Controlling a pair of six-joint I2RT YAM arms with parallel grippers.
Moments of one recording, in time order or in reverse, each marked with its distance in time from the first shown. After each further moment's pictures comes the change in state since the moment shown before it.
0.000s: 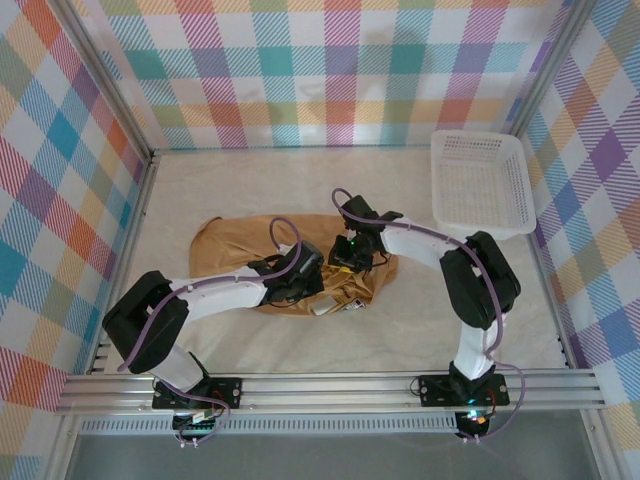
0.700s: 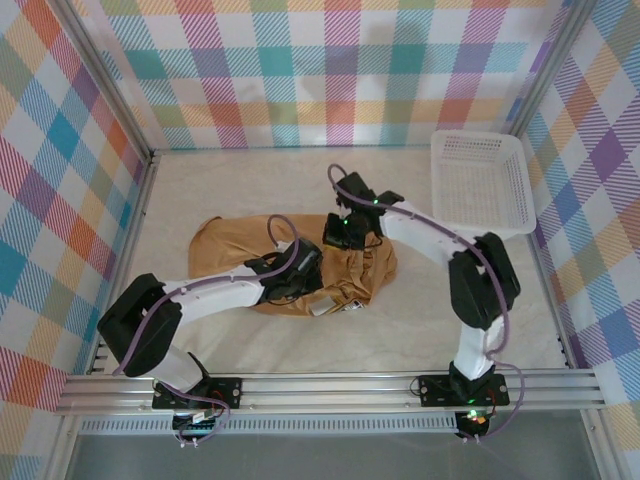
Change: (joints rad) left arm 0.027 -0.033 0.031 -0.031 -0.007 0.013; right arm 0.000 -0.047 0.235 -0.130 0.018 -0.046
